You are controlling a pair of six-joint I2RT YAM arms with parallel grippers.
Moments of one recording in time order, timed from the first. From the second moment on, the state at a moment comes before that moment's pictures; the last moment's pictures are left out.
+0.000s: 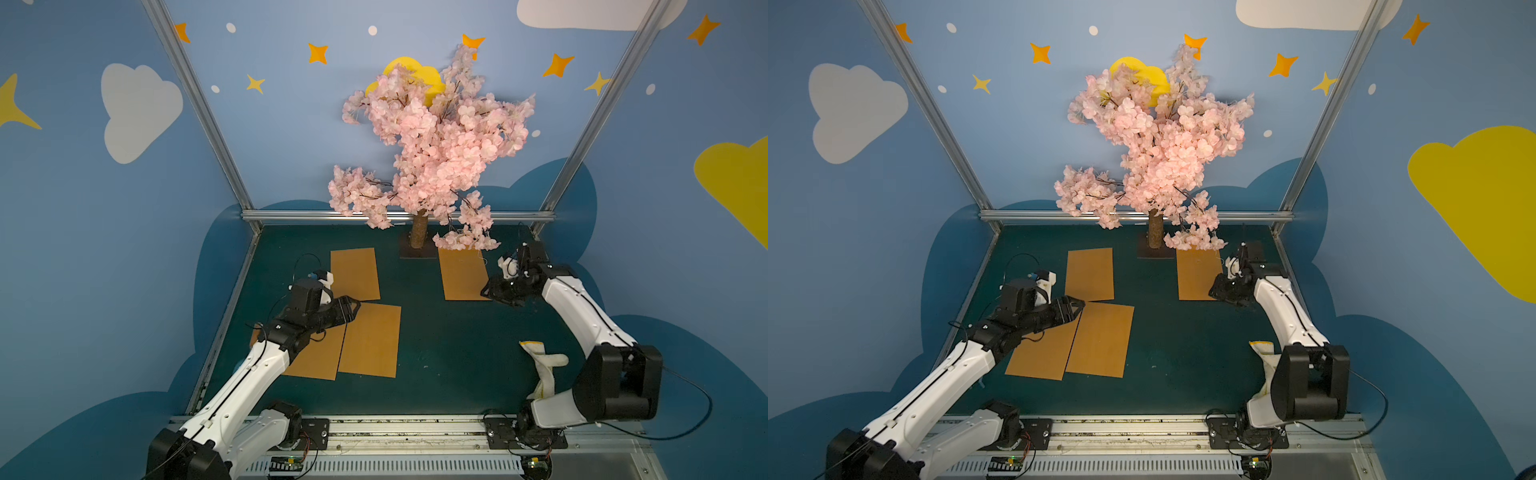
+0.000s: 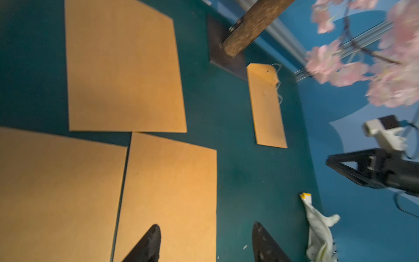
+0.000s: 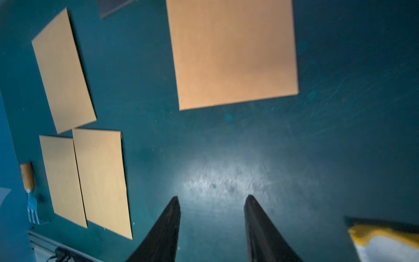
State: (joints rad) left arm -0.34 1.00 0.69 -0.43 0.24 -0.62; right arm 0.15 1.40 1.11 -0.86 -0.30 0.30
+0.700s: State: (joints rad) left arm -0.36 1.36 0.65 -0.44 0.12 -0.66; right arm 0.71 1.63 0.99 -0.53 -0.36 0.62
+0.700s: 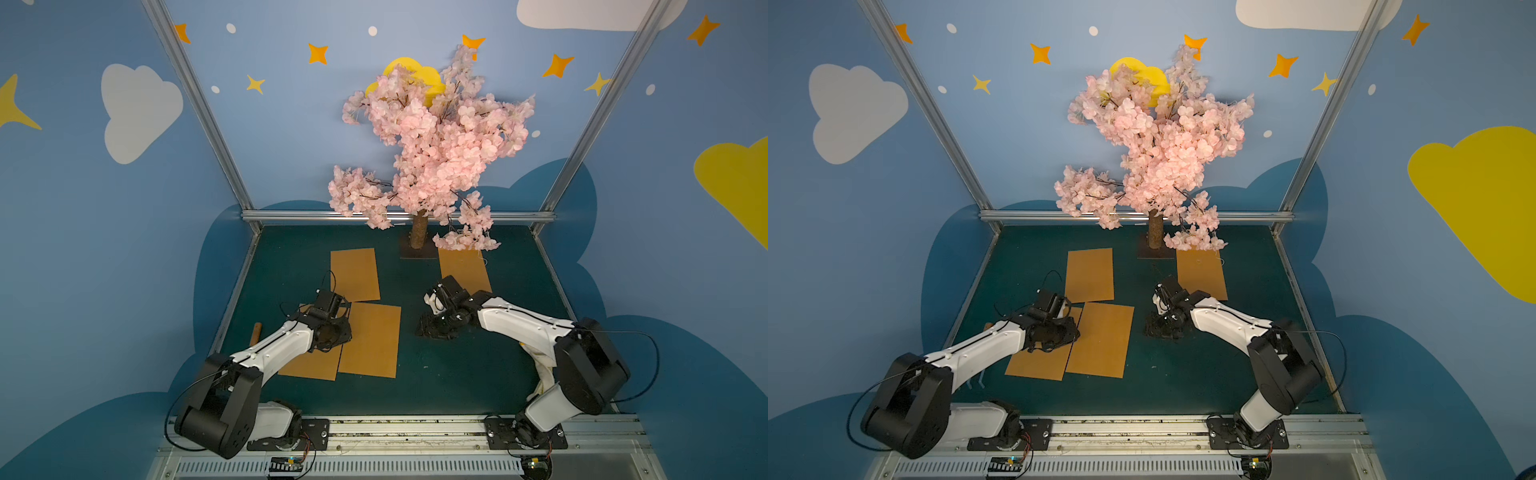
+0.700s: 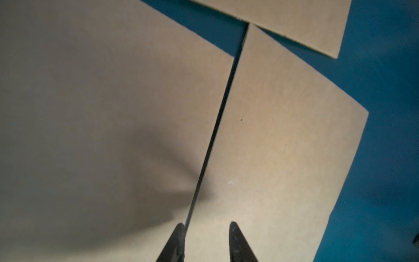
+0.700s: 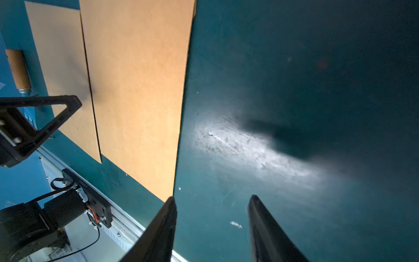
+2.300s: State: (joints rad) left arm -0.35 1.47 0.63 -0.26 0.14 -0.68; right arm 0.78 1.90 1.13 -0.33 -0.49 0.74
